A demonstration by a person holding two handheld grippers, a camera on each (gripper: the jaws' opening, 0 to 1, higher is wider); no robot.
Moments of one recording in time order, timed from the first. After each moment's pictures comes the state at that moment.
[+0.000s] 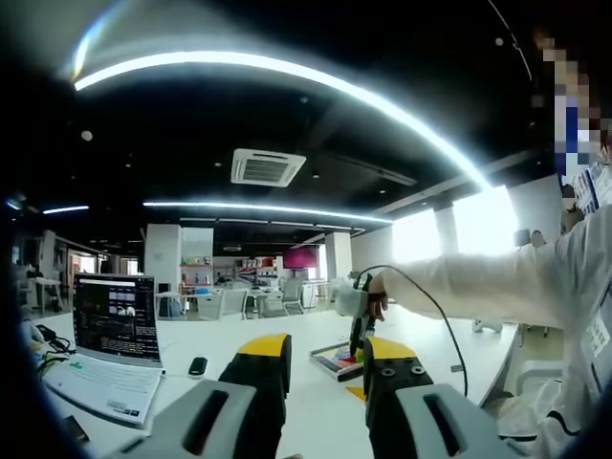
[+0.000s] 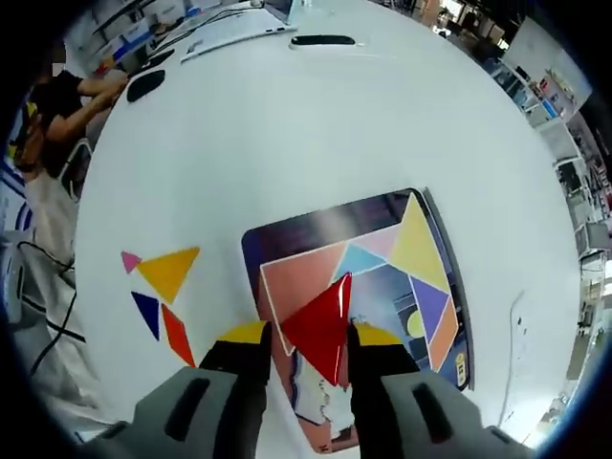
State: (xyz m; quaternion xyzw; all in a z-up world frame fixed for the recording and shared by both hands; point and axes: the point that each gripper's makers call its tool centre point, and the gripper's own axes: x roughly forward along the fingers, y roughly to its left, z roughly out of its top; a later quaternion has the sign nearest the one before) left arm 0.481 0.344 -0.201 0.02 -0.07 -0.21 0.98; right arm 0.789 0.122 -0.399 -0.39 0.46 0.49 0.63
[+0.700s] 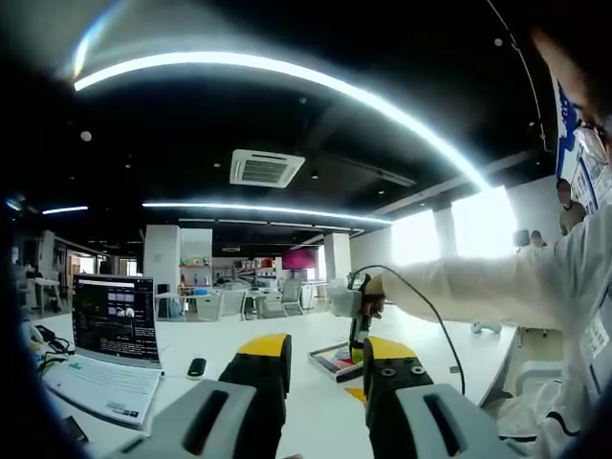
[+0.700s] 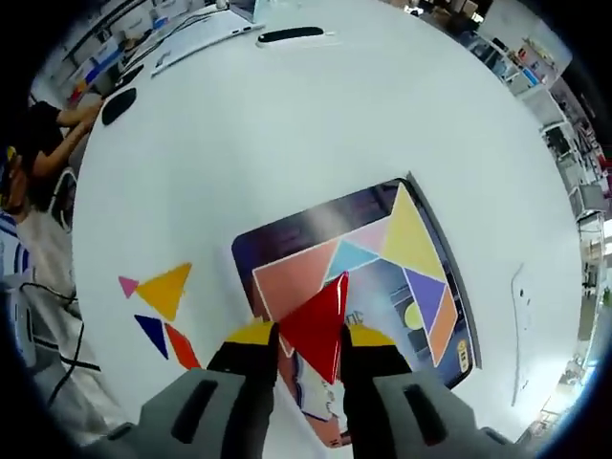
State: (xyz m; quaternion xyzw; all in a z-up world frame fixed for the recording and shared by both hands) left arm 0.480 0.344 -0.200 0.02 -0.07 -0.21 0.98; right arm 0.785 0.123 -0.399 -0.36 0.51 0.43 0.65
